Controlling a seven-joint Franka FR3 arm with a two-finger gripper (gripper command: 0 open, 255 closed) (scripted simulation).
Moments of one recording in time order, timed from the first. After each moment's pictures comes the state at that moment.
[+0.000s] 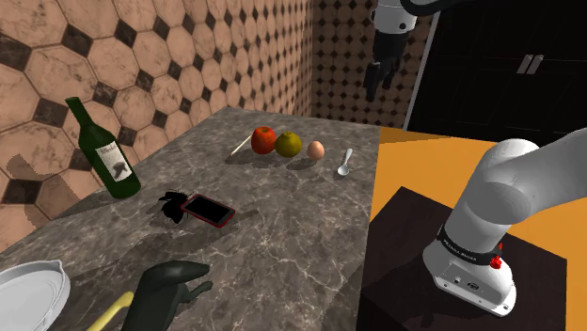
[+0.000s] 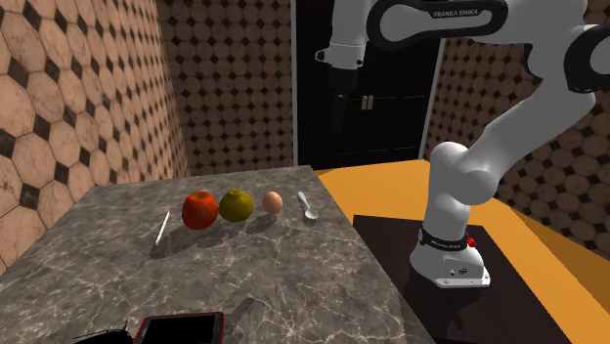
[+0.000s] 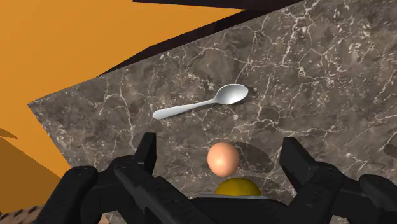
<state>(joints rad) -0.02 -0.78 -0.02 -2.39 -0.11 1.70 -0.04</state>
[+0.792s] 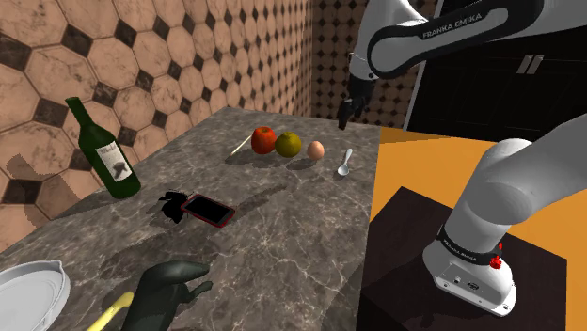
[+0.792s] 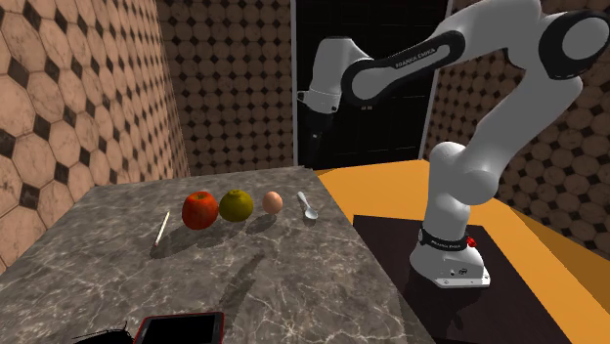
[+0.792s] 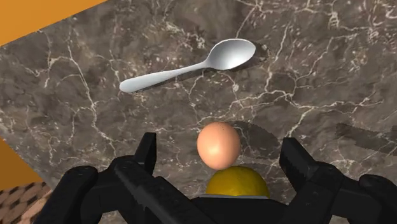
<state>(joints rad) 0.00 -0.61 -0.05 -2.59 -0.08 2.18 -0.03</state>
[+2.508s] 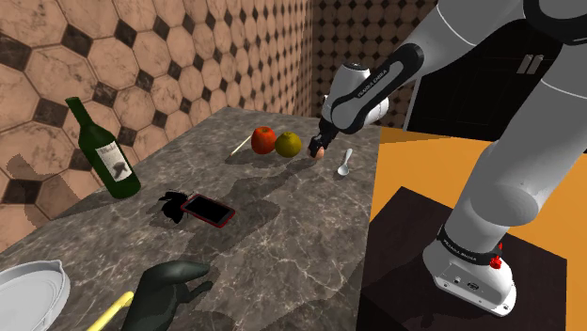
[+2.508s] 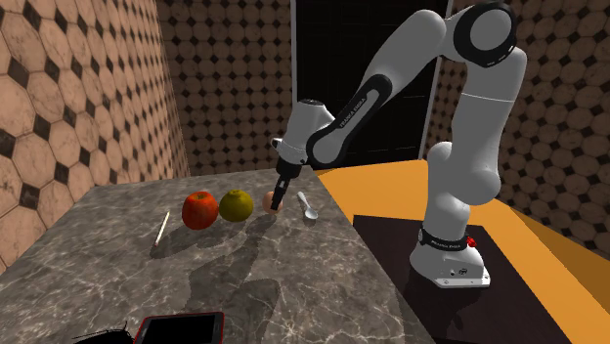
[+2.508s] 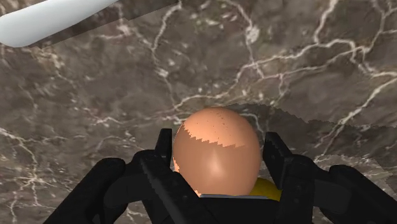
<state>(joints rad) 0.07 -0.11 -0.11 -2.60 0.04 2.82 -0.10</state>
